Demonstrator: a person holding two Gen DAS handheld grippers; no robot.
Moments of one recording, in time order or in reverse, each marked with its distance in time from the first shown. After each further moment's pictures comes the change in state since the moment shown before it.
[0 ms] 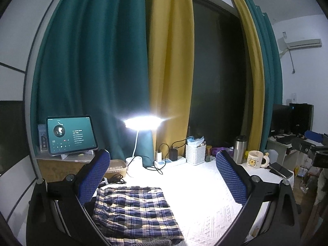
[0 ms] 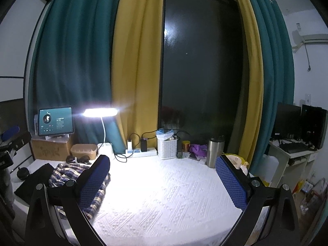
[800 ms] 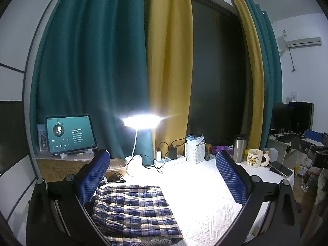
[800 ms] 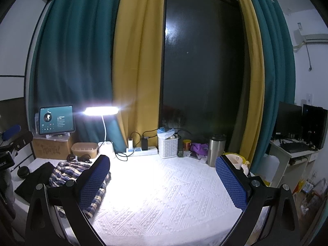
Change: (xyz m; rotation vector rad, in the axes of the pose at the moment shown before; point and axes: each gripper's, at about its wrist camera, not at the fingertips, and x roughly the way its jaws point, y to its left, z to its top) left arm 0.000 -0.003 -0.001 0.008 0.010 0.001; right arm 0.002 0.000 -0.001 -0.003 0.006 0.005
